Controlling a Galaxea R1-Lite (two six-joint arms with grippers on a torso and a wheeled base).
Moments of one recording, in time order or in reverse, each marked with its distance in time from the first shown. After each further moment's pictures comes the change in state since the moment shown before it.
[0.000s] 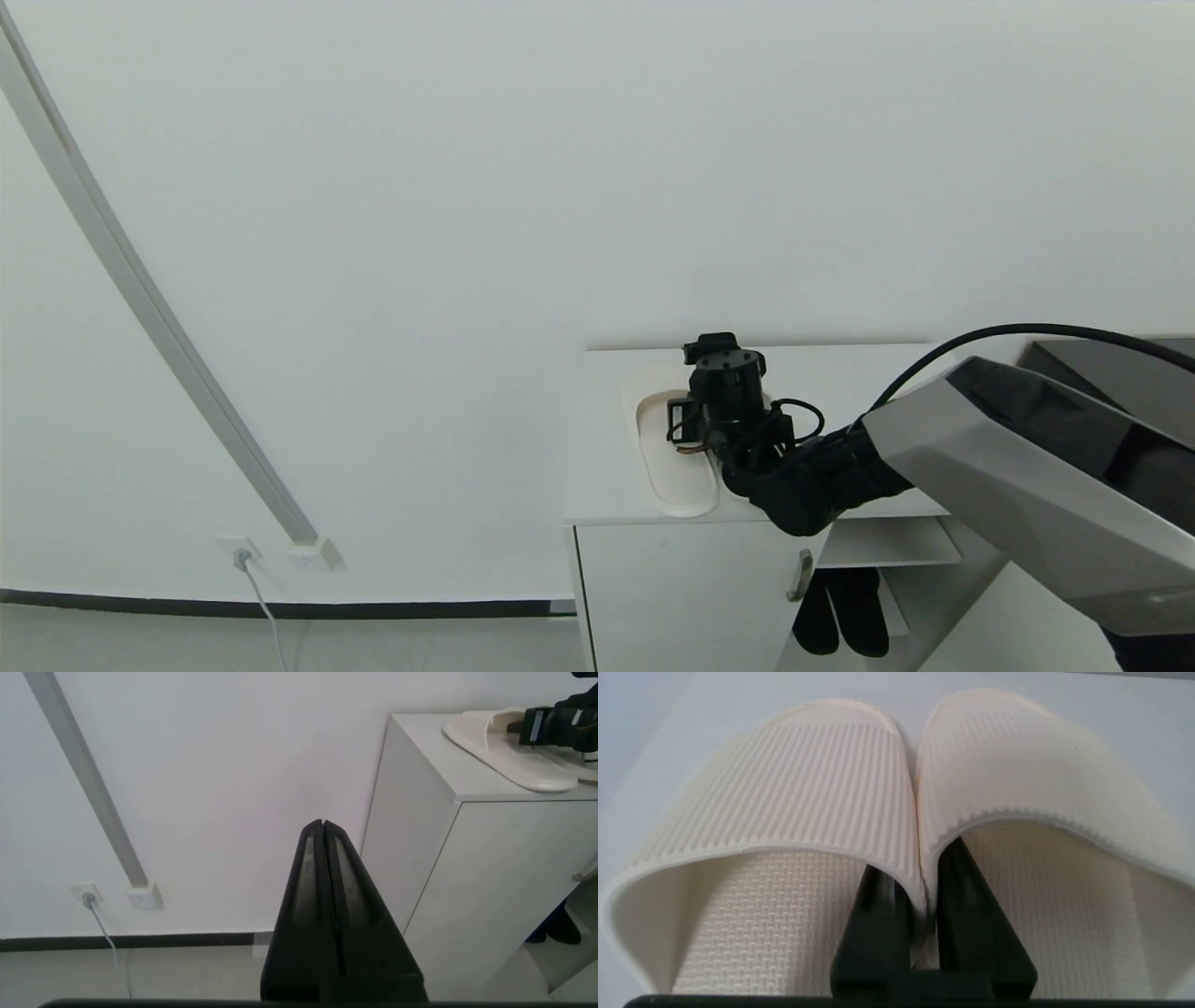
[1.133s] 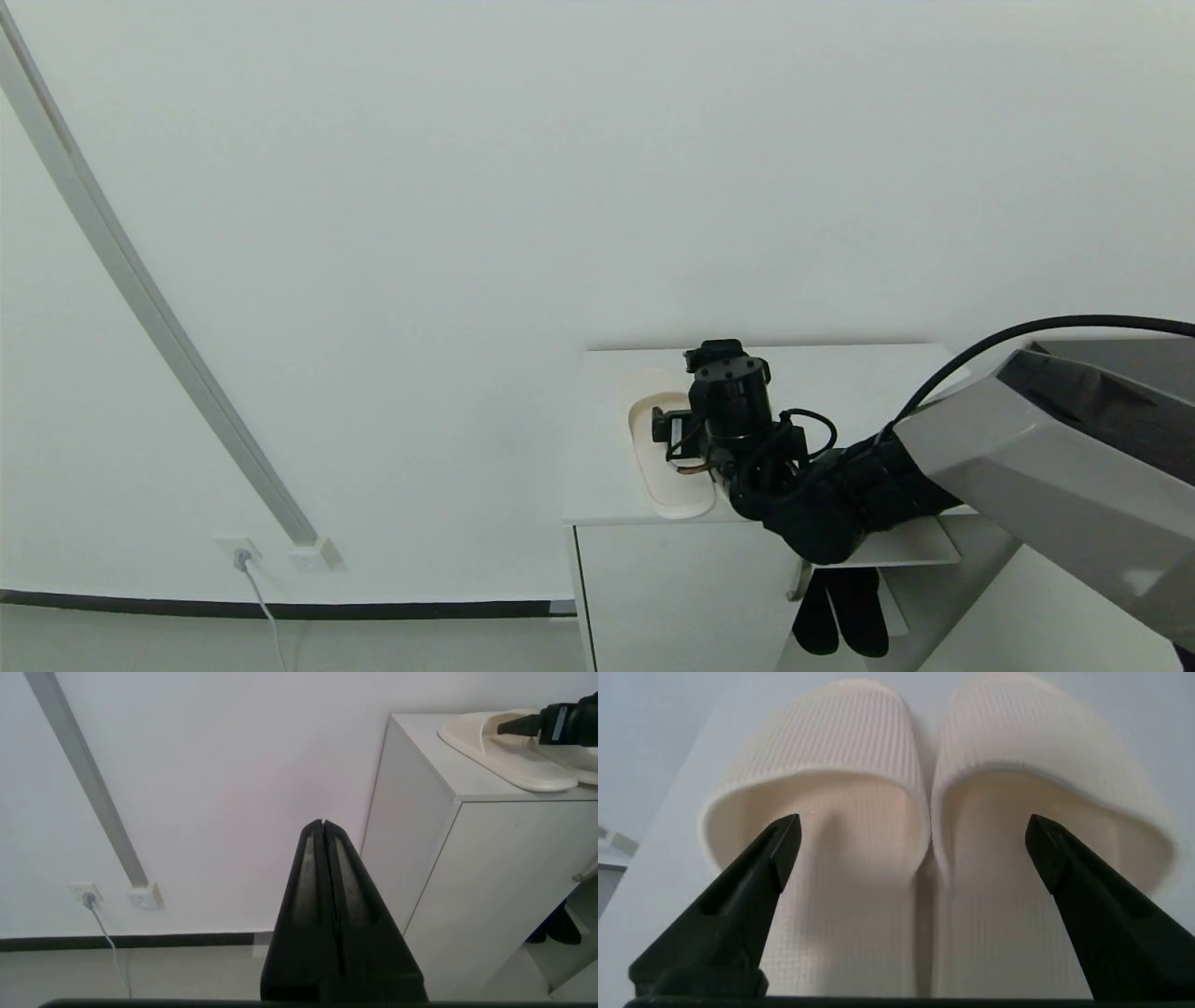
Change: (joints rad) left arm 0.000 0.000 0.000 0.000 0.000 0.000; right arm 0.040 -0.100 0.143 -0.001 -0.018 0.064
